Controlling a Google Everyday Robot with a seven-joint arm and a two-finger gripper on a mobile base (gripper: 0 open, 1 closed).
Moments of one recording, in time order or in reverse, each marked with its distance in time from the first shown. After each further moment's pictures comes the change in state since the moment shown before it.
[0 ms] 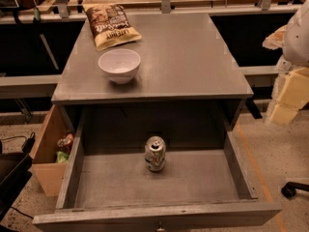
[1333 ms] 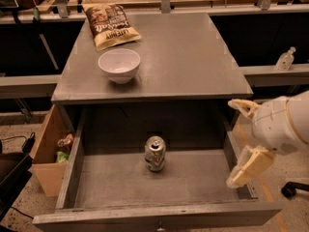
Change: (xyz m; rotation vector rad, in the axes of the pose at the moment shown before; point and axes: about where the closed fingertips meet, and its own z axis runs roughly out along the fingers) arm -0.010 0.074 0.125 -0.050 -0.396 -0.041
